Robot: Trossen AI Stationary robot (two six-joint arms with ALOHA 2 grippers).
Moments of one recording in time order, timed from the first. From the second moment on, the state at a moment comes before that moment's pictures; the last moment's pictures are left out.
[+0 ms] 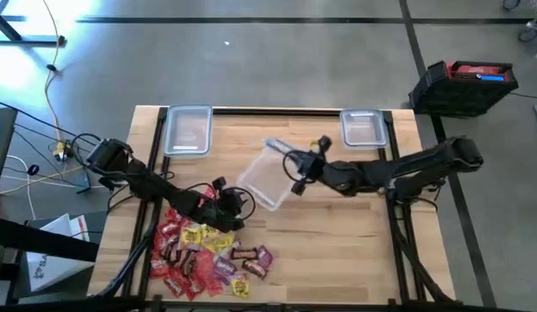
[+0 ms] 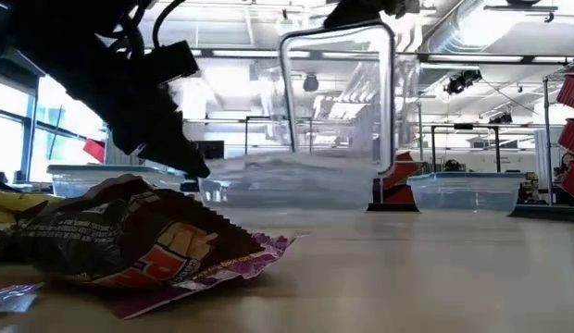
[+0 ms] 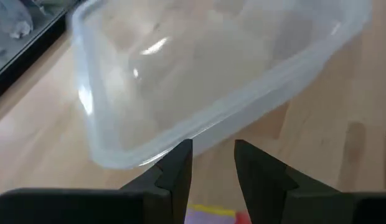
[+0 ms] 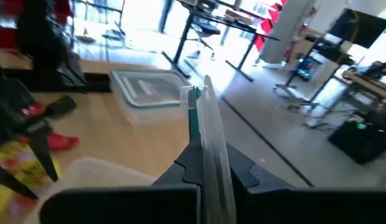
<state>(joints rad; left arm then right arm) -0.41 1.59 0.68 -0.07 -0.80 -0.50 0.22 1.34 1.00 0.00 0.84 -0.13</state>
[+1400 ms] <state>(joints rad) -0.40 1.50 0.68 -0.18 -0.75 -0.43 0.42 1.00 1.15 -1.11 0.17 1.04</state>
